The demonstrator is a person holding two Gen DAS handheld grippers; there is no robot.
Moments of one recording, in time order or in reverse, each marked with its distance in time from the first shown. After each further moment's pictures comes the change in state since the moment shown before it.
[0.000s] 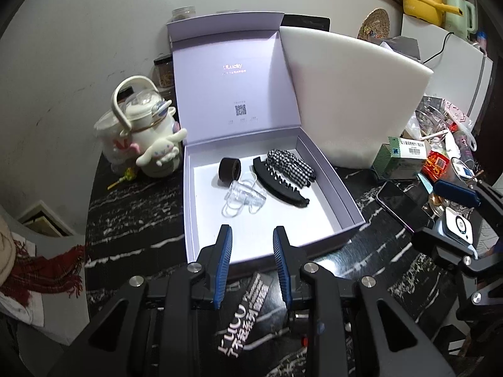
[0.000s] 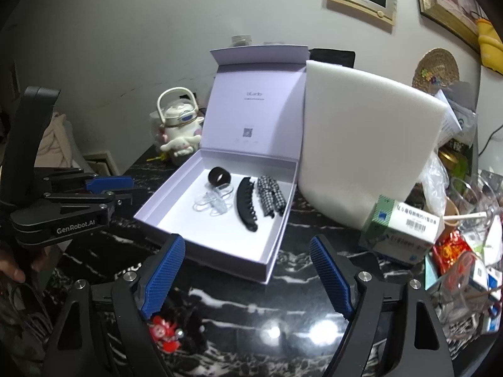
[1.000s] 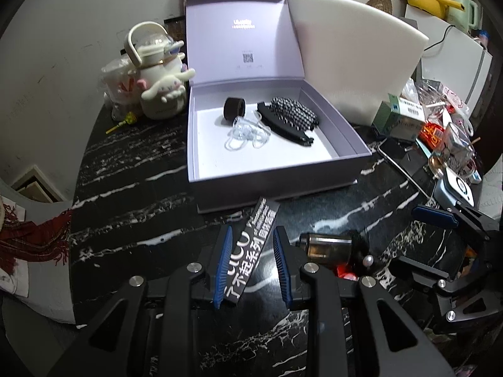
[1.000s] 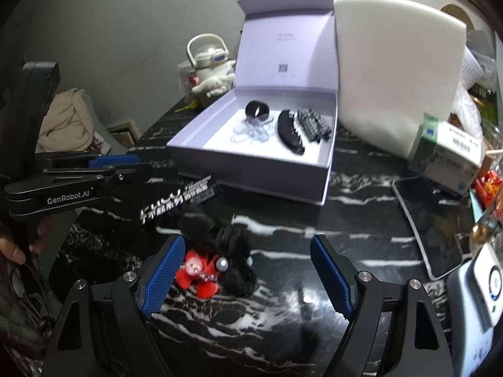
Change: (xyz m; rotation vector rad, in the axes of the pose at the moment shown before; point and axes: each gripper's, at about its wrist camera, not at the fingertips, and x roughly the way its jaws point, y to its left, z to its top) left arm 0.010 0.014 -0.077 -0.037 0.079 -0.032; right arm 0.025 0.030 -0.082 0.039 0.139 0.122
